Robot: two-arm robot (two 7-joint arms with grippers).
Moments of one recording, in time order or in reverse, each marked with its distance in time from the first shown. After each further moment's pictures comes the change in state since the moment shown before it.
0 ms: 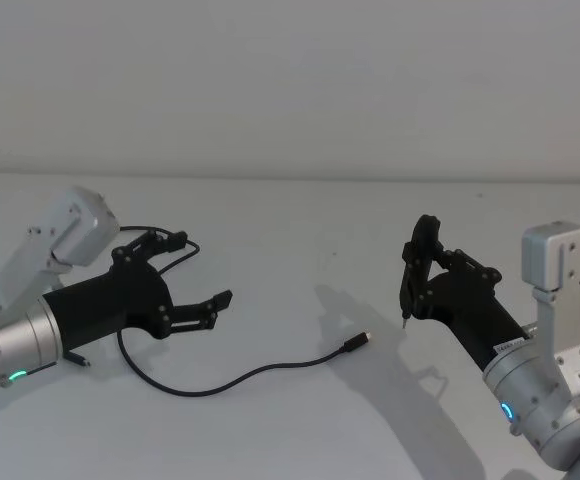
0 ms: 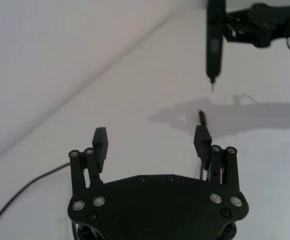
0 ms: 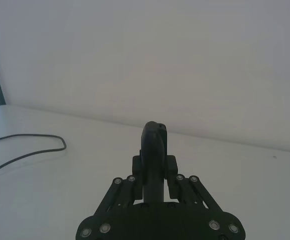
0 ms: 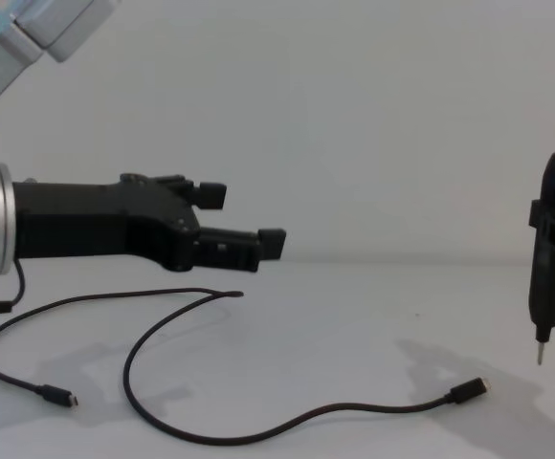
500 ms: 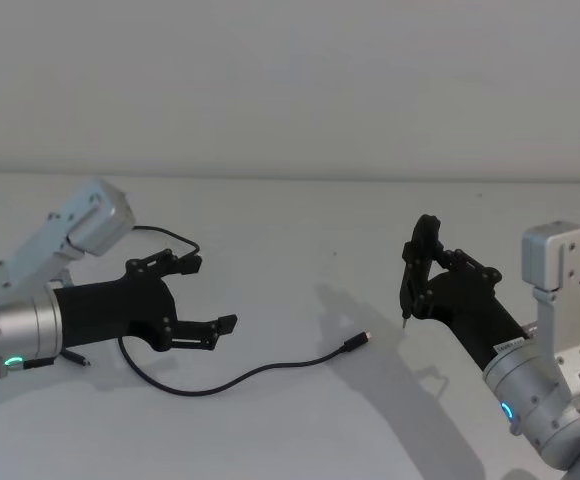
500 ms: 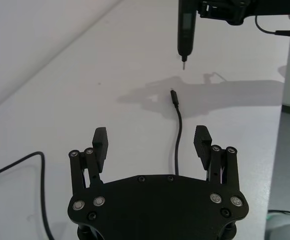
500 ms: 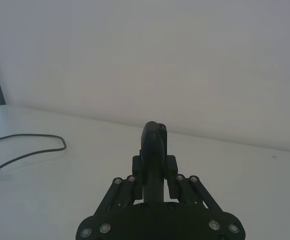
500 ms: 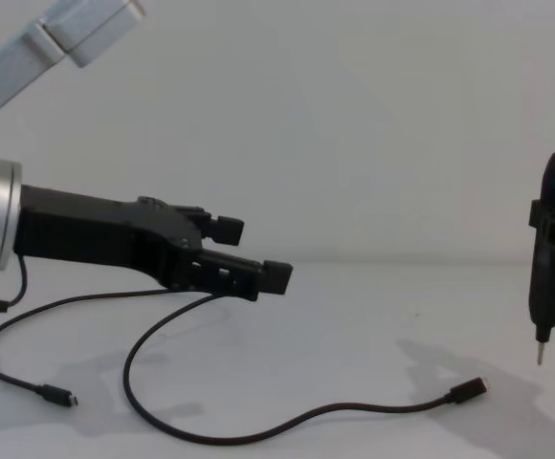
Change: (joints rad) left arm -0.111 0.024 0.063 0.054 -0.043 0.134 -0.154; right arm 0.000 0.000 0.000 0.000 0.000 0.000 0.000
